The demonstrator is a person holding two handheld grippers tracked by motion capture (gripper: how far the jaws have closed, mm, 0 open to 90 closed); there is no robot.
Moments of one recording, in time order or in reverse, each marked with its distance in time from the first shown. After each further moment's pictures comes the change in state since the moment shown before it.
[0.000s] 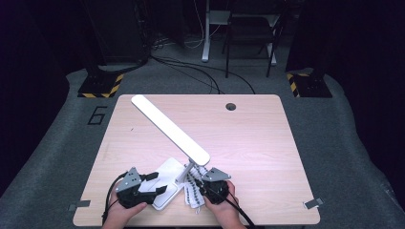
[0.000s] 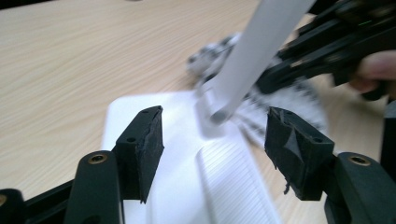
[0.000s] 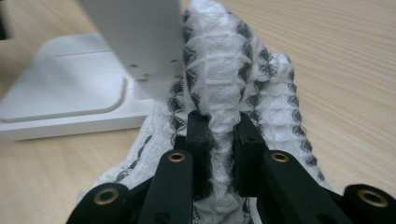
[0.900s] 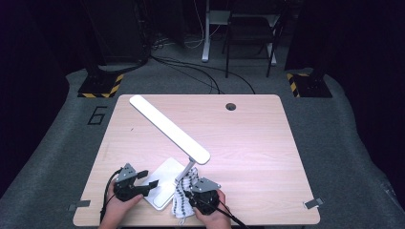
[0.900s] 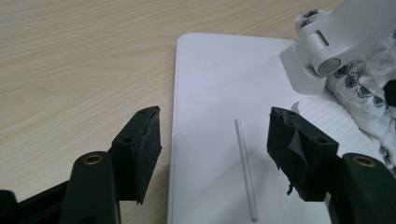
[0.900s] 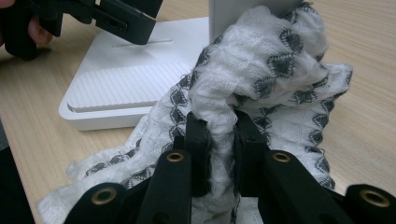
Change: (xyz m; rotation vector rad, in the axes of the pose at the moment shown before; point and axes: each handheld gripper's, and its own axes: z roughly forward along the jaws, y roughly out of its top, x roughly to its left) left arm 0.033 -0.027 0.018 0.091 0.120 -0.152; right arm 0.033 -0.005 0.008 0.013 0.088 -0.043
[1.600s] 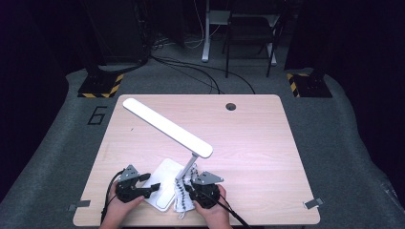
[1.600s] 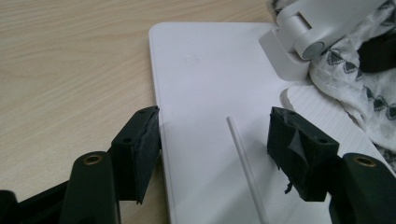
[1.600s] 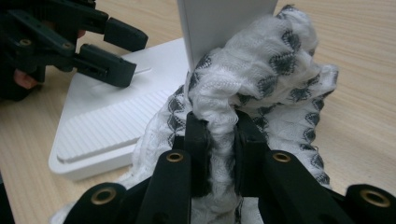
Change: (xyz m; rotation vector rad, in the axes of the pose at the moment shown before) left arm -0.006 -0.001 0.004 0.044 -0.049 -0.017; right arm -0.011 0.009 0.004 -0.032 -0.001 0.122
